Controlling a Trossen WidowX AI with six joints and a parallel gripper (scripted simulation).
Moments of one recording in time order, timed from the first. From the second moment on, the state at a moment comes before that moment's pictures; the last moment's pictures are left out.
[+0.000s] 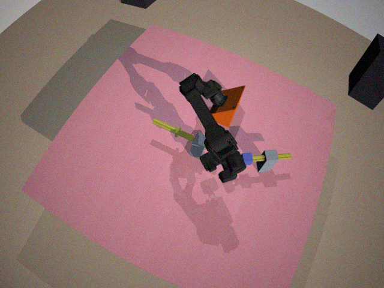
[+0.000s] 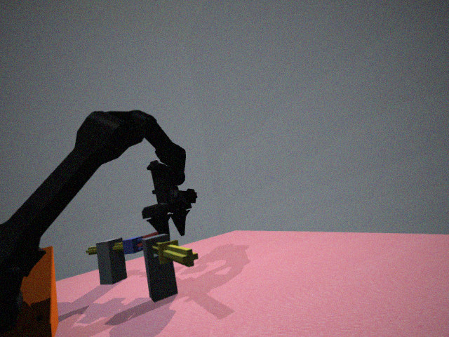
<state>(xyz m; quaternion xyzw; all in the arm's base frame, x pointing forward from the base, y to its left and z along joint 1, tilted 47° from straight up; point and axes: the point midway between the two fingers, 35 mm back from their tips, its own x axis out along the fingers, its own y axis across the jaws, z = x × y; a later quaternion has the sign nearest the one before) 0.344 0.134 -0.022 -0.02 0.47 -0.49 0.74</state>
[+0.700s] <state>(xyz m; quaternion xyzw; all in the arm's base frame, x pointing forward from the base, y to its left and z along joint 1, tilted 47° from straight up) 0.297 0.157 -0.064 -0.02 0.47 -0.49 0.74</state>
